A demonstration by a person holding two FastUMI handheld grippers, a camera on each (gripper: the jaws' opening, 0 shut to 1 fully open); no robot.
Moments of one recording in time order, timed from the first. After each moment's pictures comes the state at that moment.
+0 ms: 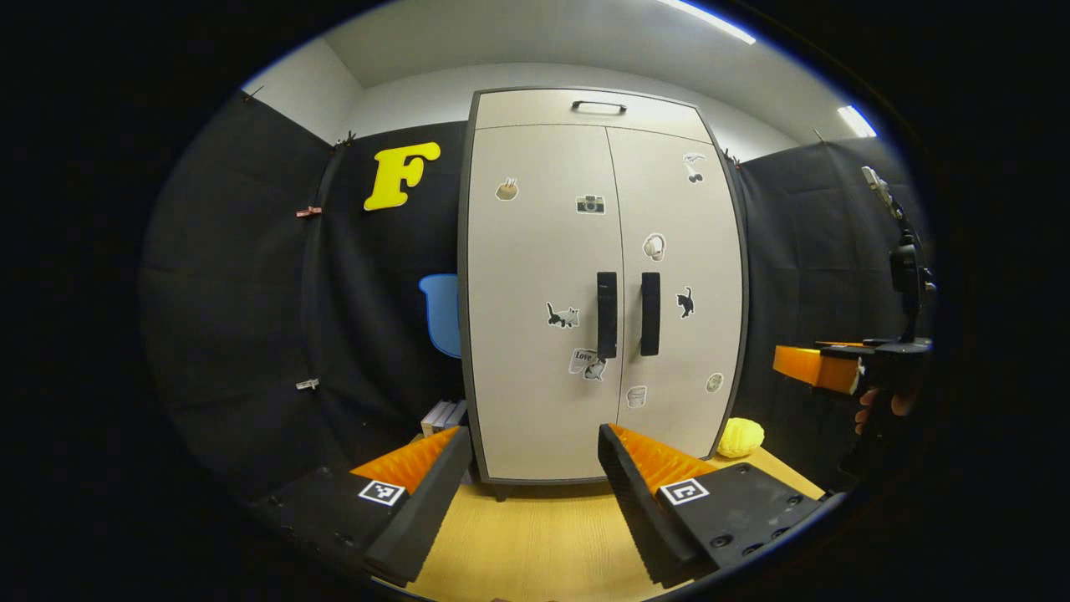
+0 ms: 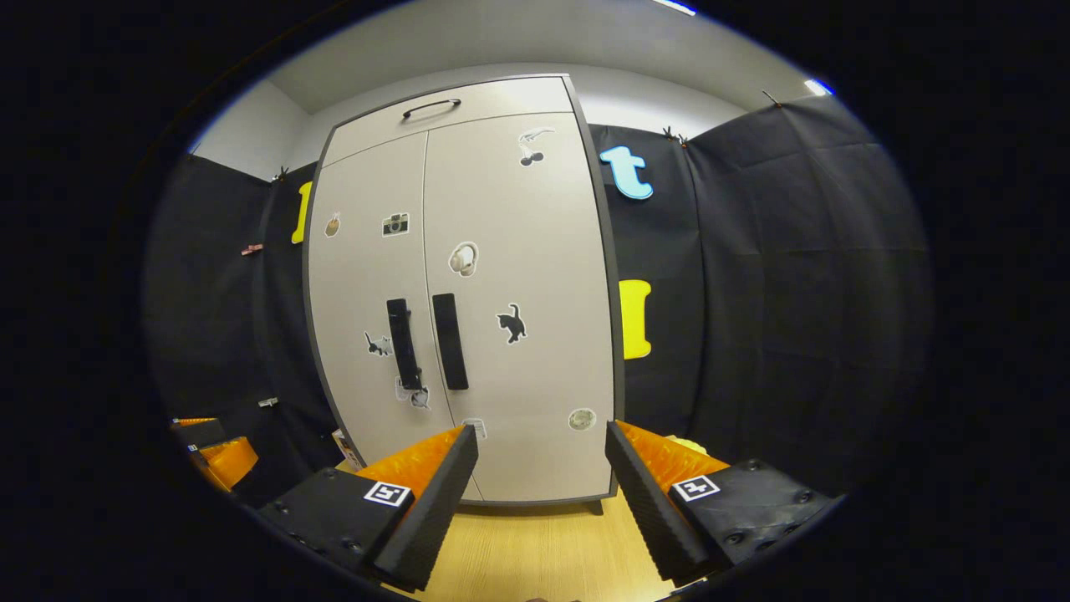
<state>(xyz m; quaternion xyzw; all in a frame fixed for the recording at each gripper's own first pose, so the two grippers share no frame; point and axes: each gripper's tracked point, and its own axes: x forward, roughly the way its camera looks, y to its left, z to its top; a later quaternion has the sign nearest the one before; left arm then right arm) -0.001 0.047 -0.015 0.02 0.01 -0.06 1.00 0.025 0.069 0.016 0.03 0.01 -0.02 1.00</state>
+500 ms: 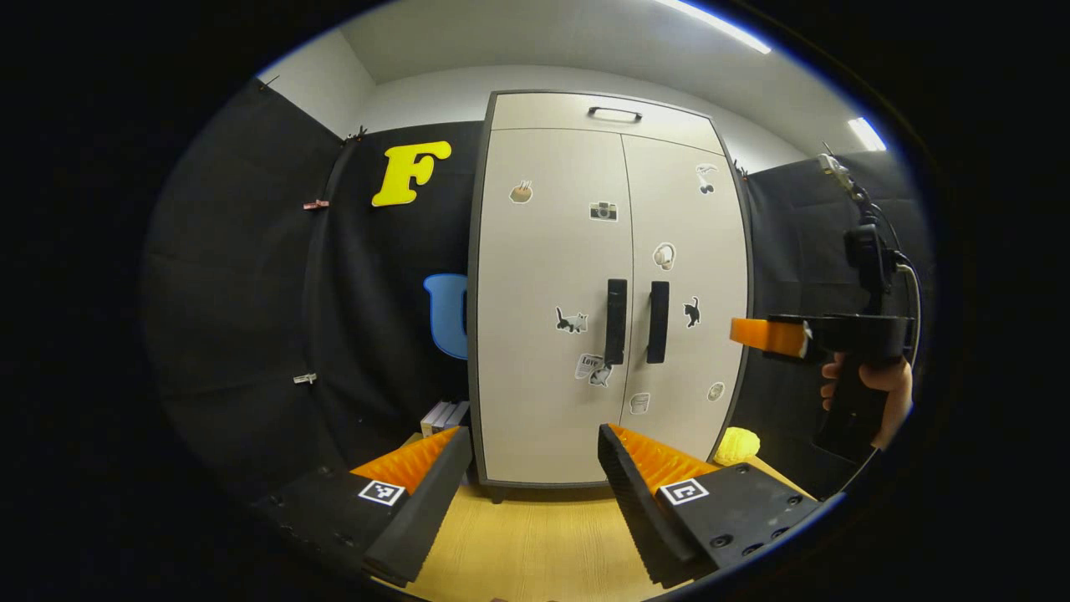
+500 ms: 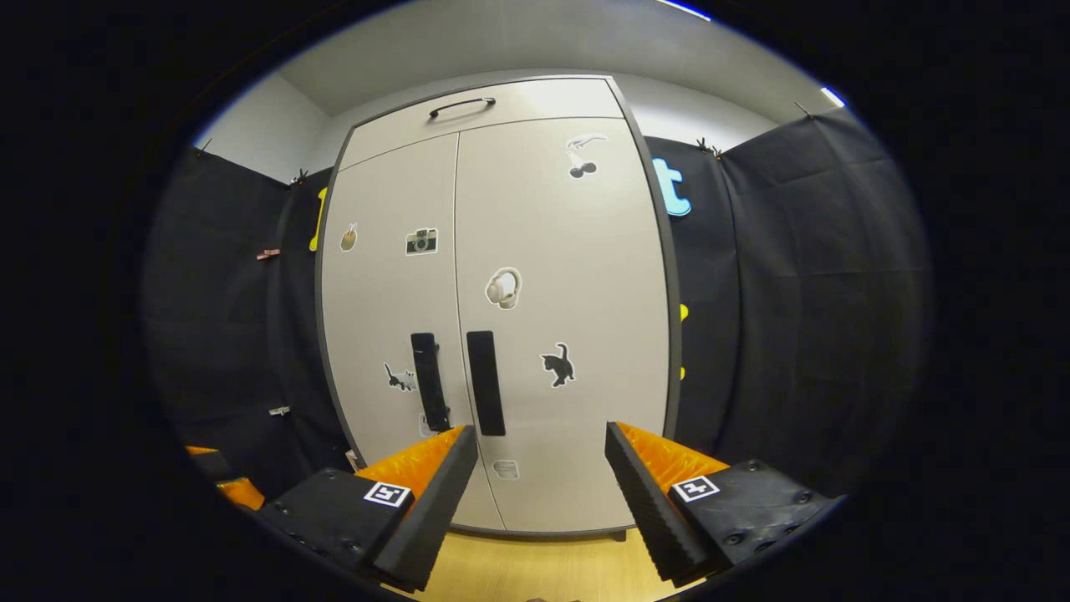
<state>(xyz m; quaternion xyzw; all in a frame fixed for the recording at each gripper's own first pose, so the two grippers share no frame) 0.002 0.066 -0.014 0.00 0.01 -0.05 1.00 0.094 0.117 0.046 0.02 0.00 0.02 1.00</state>
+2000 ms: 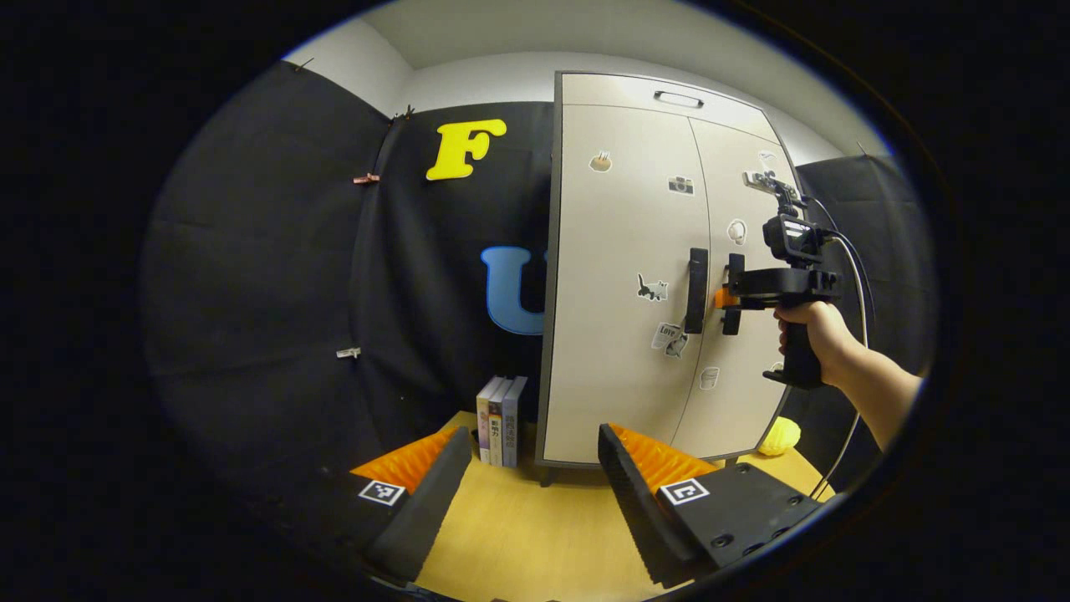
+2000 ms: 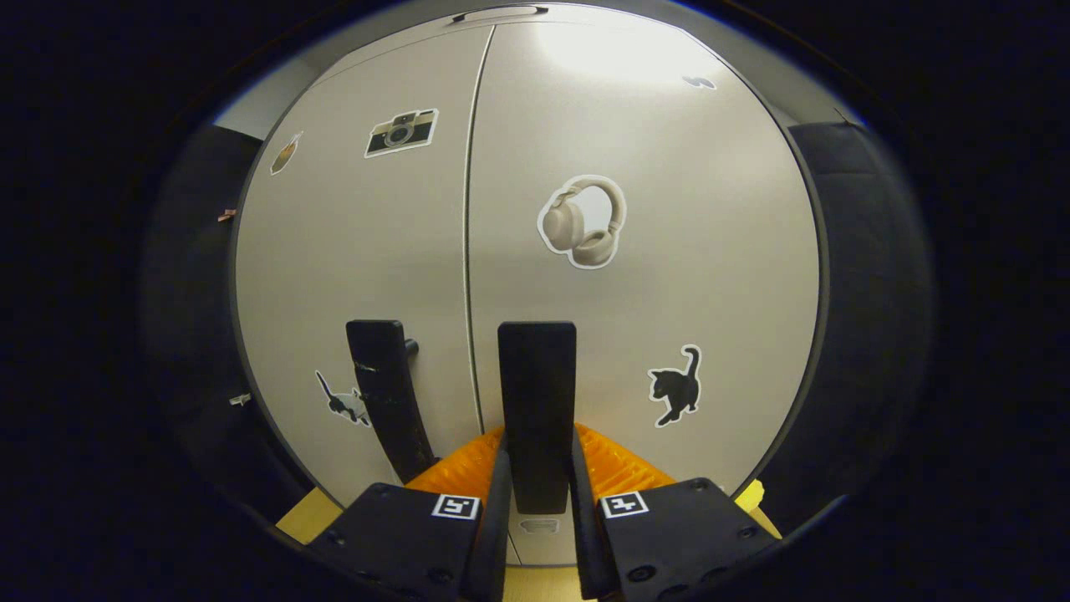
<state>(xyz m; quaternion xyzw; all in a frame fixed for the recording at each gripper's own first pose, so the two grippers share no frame) 0.006 0.148 -0.064 -0.03 0.04 0.01 1.00 0.250 0.174 0.008 0.00 0.06 -0.03 1.00</state>
